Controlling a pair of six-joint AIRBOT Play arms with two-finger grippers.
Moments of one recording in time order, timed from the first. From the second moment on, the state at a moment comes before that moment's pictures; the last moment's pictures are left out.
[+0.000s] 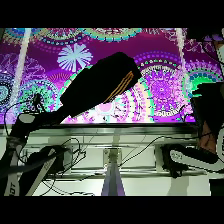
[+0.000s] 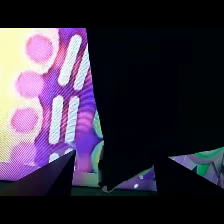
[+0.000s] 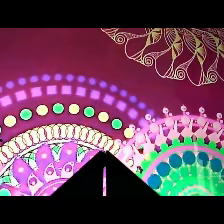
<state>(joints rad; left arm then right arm) 0.23 -0.82 0.24 0.81 -0.81 -1.33 0.02 -1.32 1.65 -1.81 1.10 1.55</state>
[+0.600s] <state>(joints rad) 0.18 -1.03 0.46 0.62 -0.87 -0.96 -0.26 -1.46 1.49 -1.28 1.27 1.20</state>
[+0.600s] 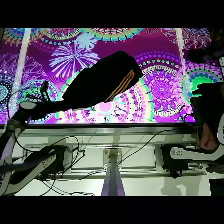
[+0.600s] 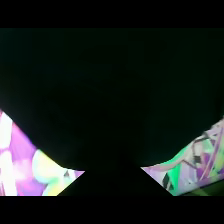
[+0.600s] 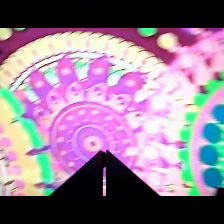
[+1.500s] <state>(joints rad) 0.22 -1.04 0.73 0.78 -0.96 -0.93 0.04 -1.80 1.30 -0.74 0.90 1.14</state>
